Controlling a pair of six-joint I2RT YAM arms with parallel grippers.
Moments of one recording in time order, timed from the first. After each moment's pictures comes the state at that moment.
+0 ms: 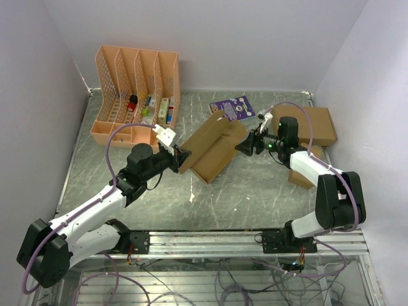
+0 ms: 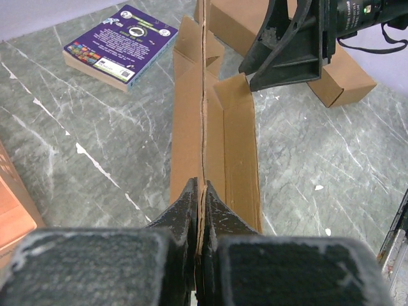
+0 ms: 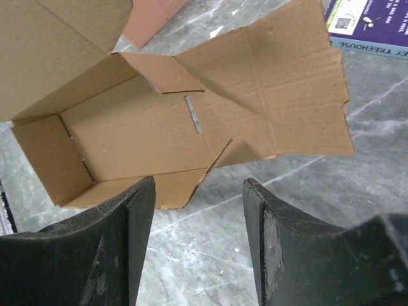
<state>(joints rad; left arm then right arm) -0.63 0.98 0.55 0.31 0.21 -0.12 0.13 1.47 0.78 0.18 -0.81 0.02</state>
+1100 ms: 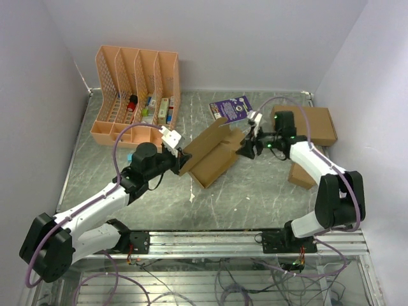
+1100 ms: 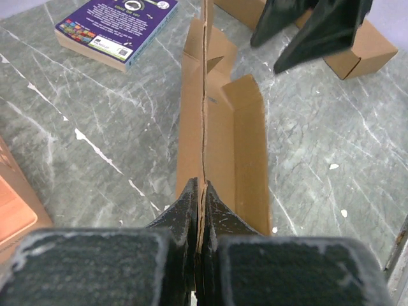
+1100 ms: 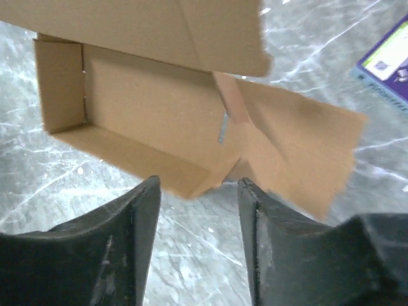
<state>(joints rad) -0.63 1.04 0.55 0.29 0.22 -0.07 0.21 1.49 0.92 -0.19 -0.84 -0.47</state>
